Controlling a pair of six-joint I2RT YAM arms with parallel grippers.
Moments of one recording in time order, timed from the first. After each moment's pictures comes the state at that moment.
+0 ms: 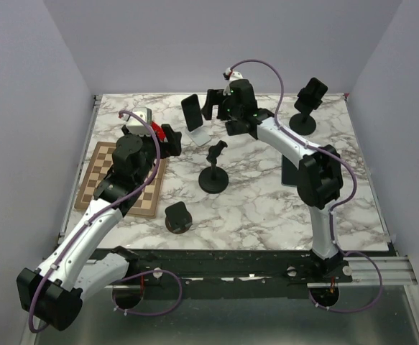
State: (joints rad) left arm -0.46 0.94 0.88 -0.03 -0.18 -0.31; right arm 0.53 2.09 1.80 -0.11 -0.03 0.33
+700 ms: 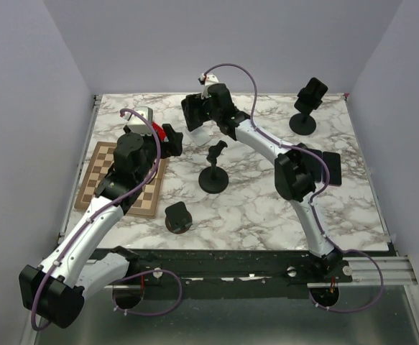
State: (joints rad) left arm -0.42 0.97 0.88 -0.04 -0.14 -0.33; right arm 0.62 2.37 2.10 -0.07 0.01 0.19
